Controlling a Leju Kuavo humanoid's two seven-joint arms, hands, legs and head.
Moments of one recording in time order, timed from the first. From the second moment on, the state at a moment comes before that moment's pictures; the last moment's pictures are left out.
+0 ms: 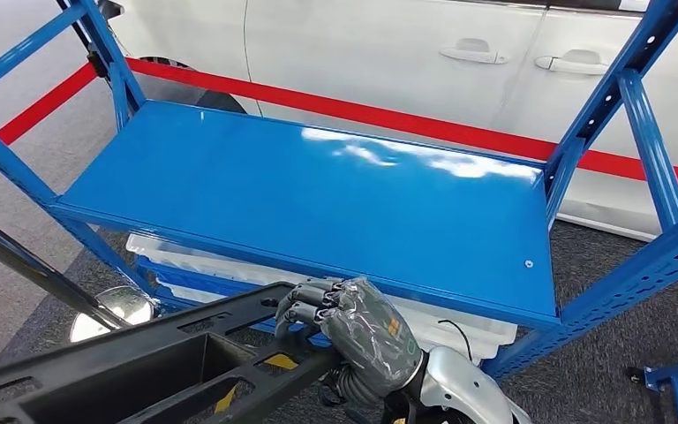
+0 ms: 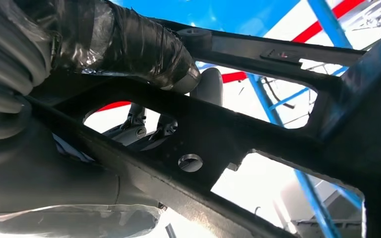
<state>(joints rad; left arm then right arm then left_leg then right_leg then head) 0.24 0.05 0.31 0.01 -0.54 -0.43 -0.47 -0.47 -0.13 0.73 -1.91 0.96 -0.07 -0.16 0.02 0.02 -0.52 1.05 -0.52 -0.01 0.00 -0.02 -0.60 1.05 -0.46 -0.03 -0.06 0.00</state>
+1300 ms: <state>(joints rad) 0.18 0.06 0.31 0.02 -0.57 -0.44 -0.43 -0.57 -0.11 0.80 -1.87 0.92 -0.03 -0.15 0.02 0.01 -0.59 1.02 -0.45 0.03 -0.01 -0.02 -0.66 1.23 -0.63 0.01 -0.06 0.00</state>
